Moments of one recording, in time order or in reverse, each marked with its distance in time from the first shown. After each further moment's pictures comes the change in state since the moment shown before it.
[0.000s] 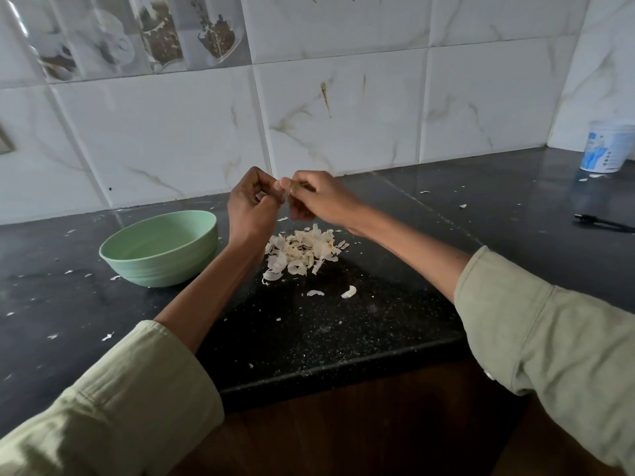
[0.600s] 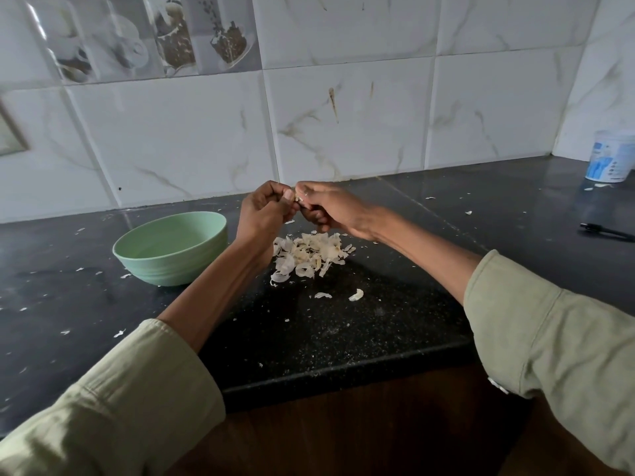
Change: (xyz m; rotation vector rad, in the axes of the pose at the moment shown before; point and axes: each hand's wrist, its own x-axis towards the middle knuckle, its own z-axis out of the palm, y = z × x) left_hand 0.001 -0.003 -0.003 -0.276 -0.166 -0.161; right_hand -0.004 0.002 -0.007 0.137 -0.217 0.134
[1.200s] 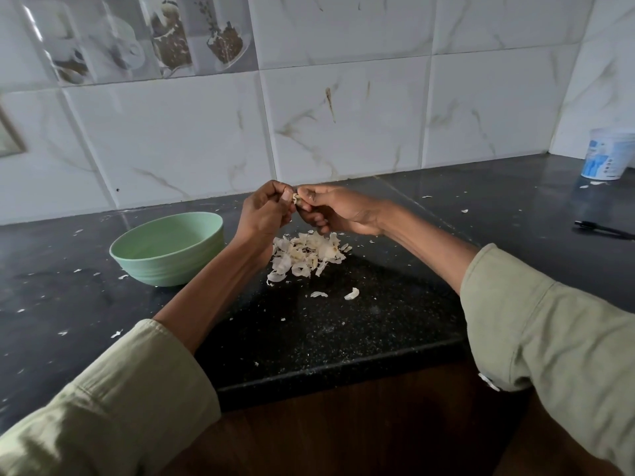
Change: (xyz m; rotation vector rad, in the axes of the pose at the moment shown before) left_hand 0.002 -0.002 0.001 0.013 -0.054 -0.020; right_hand 0.001 0.006 -0.018 0.169 -0.215 0.038
